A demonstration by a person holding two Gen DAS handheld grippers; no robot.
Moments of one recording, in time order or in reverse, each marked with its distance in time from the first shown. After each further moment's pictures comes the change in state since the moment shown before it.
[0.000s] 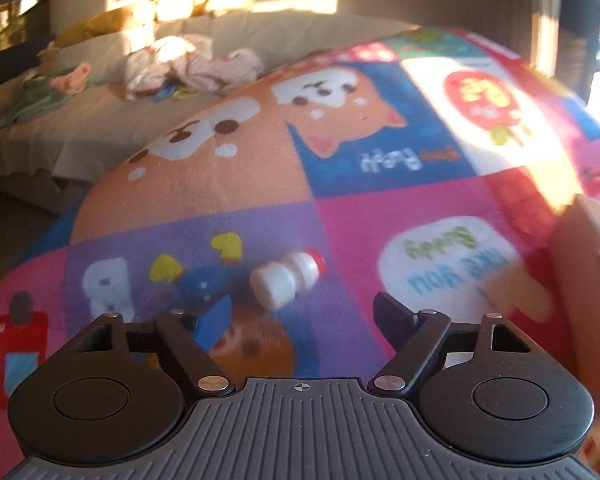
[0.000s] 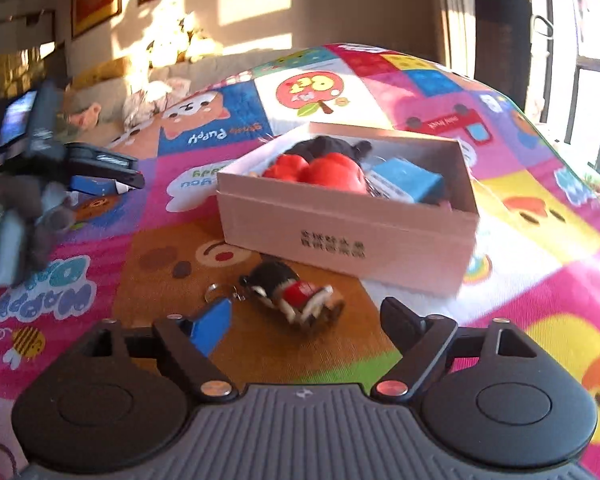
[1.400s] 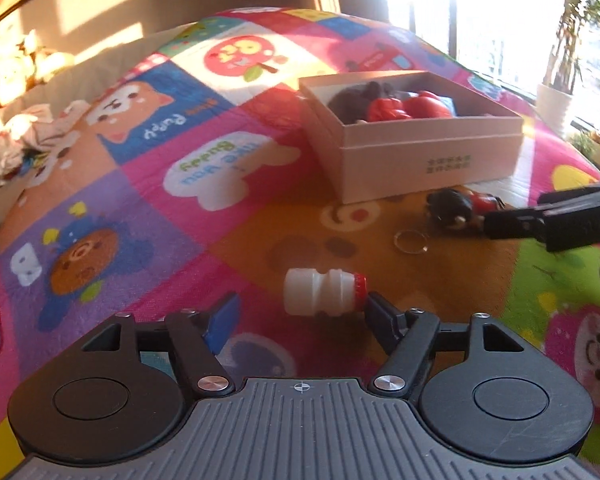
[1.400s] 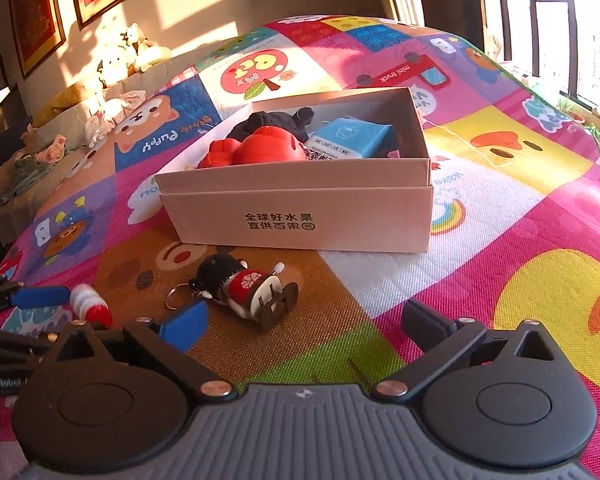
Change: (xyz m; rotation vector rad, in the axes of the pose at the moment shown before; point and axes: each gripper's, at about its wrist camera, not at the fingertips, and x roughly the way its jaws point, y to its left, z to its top) left arm -0.133 -0.064 -0.117 0.454 -0.009 -0.346; right arm 0.023 -0.026 0.003 0.198 0.077 -0.025
